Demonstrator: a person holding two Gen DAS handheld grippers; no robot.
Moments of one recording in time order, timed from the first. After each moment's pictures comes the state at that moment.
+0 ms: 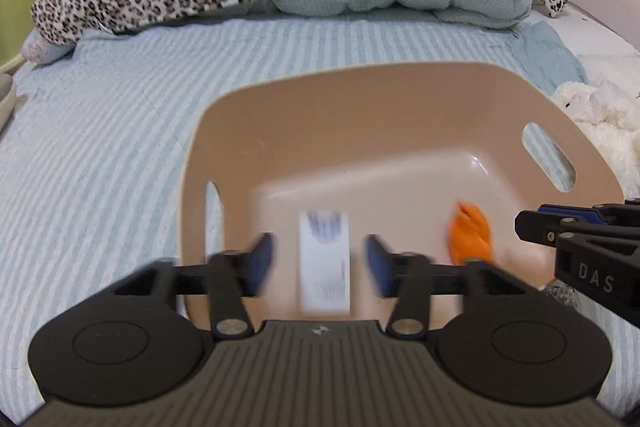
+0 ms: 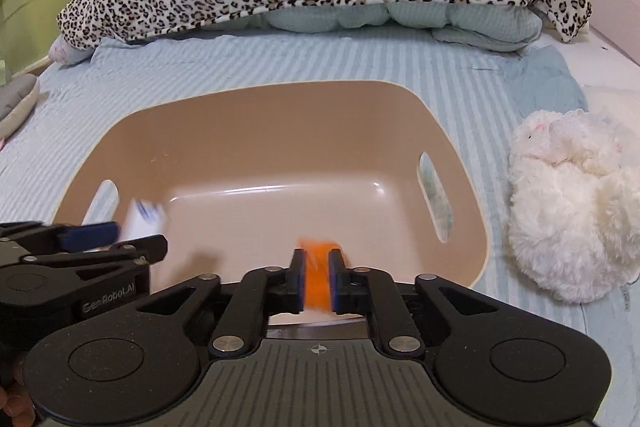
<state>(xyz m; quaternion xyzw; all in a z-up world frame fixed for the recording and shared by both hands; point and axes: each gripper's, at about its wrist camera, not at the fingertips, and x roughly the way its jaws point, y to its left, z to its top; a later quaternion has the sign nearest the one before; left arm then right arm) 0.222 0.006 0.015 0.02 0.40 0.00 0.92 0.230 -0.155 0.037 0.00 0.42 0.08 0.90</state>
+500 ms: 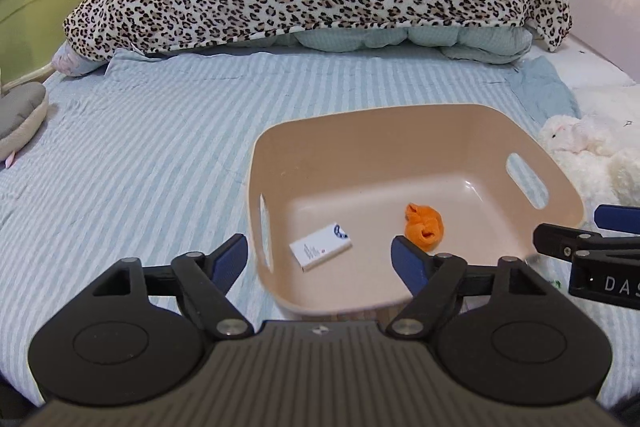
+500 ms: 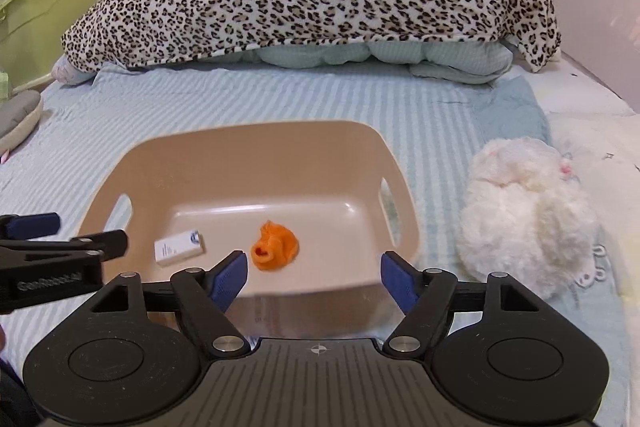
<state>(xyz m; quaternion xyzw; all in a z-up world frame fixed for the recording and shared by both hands) 0.169 0.020 0.062 0.01 0.37 0.02 0.93 0.182 -0.175 0.079 -0.02 0.38 0.07 0.92</state>
